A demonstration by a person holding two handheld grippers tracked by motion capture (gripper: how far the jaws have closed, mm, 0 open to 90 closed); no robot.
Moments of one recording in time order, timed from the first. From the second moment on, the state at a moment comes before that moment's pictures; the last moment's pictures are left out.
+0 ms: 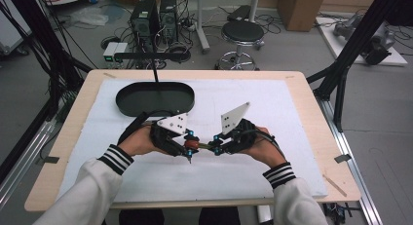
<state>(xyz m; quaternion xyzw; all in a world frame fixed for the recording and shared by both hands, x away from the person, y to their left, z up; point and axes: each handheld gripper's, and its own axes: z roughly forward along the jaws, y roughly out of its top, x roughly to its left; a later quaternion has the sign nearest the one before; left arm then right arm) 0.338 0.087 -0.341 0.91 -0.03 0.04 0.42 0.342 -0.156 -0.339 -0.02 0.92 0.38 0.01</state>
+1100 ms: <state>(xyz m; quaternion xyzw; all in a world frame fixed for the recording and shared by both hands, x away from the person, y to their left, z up) 0.348 0.118 -0.331 0.88 0.09 0.07 0.45 0.337 -0.197 -0.346 0.13 0.84 0.51 0.13</state>
